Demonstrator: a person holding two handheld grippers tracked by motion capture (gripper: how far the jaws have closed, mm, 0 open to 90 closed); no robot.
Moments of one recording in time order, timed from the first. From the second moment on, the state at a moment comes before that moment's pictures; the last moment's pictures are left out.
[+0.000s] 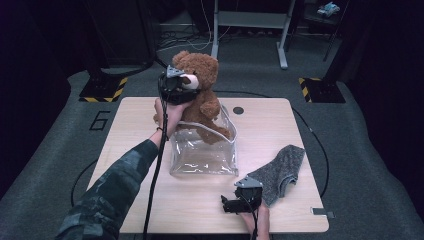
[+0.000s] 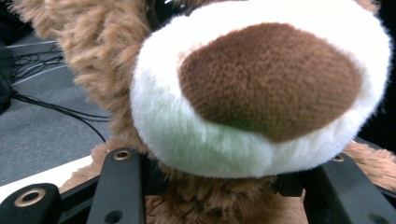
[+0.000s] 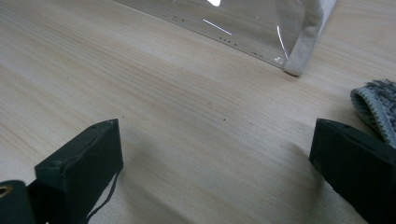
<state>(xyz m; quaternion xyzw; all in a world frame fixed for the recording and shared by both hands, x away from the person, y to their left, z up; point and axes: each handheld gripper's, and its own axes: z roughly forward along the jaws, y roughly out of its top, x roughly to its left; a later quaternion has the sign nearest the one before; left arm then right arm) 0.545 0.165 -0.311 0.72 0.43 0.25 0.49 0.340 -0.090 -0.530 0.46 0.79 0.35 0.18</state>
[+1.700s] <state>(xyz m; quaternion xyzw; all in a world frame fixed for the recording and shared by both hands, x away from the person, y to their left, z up) 0.519 0.260 -0.345 0.76 0.49 0.16 0.40 0.341 -0.089 -0.531 0.46 0.79 0.35 0.18</state>
